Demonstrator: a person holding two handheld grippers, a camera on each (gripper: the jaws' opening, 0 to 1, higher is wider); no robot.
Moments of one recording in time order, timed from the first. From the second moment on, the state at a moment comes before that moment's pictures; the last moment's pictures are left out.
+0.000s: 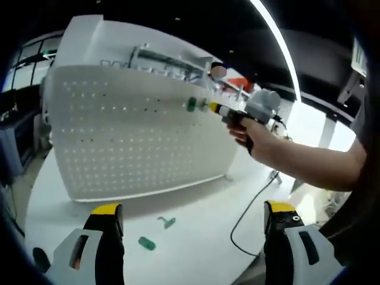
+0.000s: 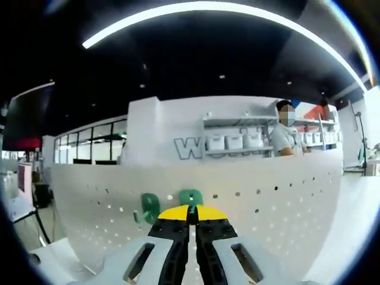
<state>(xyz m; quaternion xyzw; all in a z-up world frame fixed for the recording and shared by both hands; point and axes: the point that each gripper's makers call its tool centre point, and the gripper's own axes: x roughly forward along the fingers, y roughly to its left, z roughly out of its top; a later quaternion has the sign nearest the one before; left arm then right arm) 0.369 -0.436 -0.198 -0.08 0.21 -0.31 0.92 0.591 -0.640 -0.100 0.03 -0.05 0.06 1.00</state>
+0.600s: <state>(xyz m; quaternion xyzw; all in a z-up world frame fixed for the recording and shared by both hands) 0.367 -0.433 -0.202 -0.08 0.21 -0.30 0.92 0.595 -0.636 -0.098 -0.01 -0.05 0.05 1.00</state>
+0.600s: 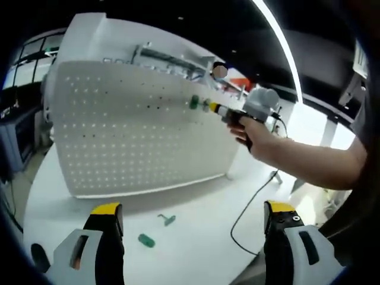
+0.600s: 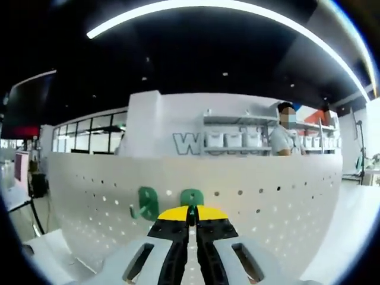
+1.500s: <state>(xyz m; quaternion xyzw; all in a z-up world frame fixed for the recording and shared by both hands) 0.343 -0.430 -0.204 -0.08 0.22 -0.31 0.92 0.556 -0.640 -0.066 -0.02 -0.04 0.07 1.00</state>
